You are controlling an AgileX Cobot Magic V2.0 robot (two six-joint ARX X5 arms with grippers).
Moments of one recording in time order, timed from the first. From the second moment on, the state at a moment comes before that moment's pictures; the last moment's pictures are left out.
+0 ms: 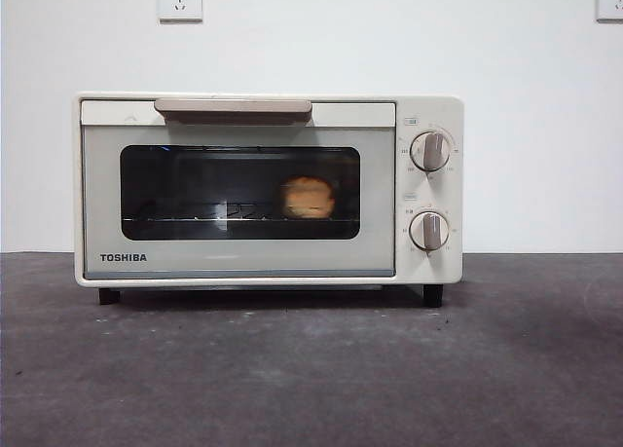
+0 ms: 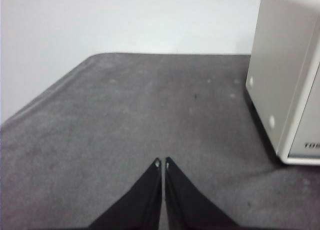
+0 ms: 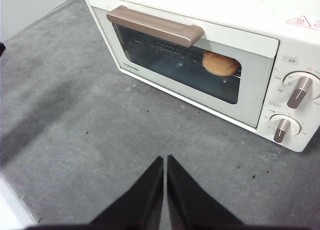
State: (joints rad) left arm 0.04 0.02 0.11 -0.23 -0.14 0.02; right arm 0.79 0.84 0.86 -0.51 -0.02 0.24
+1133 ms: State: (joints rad) left arm 0.04 0.01 0.04 -0.20 -0.16 0.05; right arm 0.79 0.84 0.86 -0.51 -0.02 0.24
